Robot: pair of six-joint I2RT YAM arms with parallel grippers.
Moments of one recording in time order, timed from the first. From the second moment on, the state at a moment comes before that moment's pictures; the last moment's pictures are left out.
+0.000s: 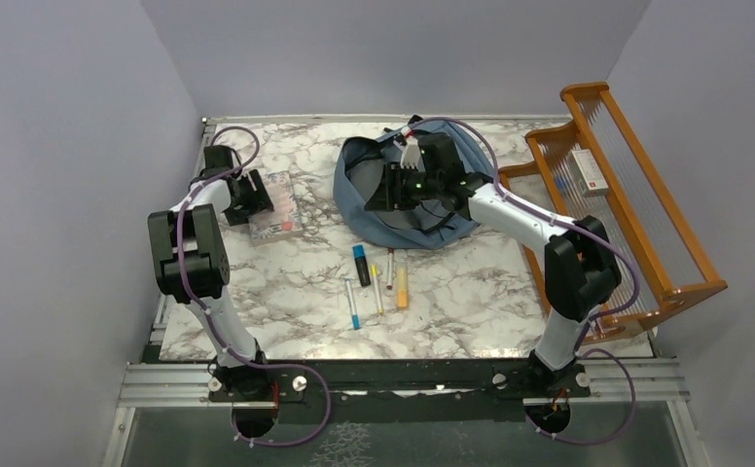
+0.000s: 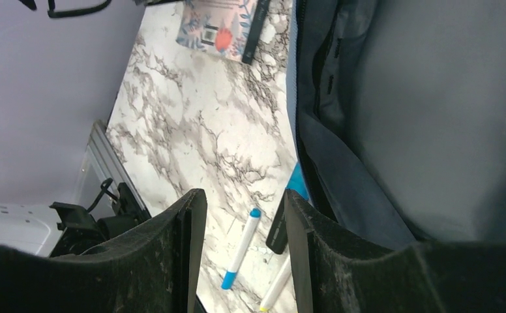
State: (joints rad) left arm 0.20 1.90 1.28 -0.40 0.17 -0.27; right arm 0.59 1.79 1.35 -0.14 -0.51 0.48
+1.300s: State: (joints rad) left arm 0.13 1.95 1.30 -0.34 0.26 -0.35; right arm 0.74 2.31 1.88 -0.07 -0.32 0.67
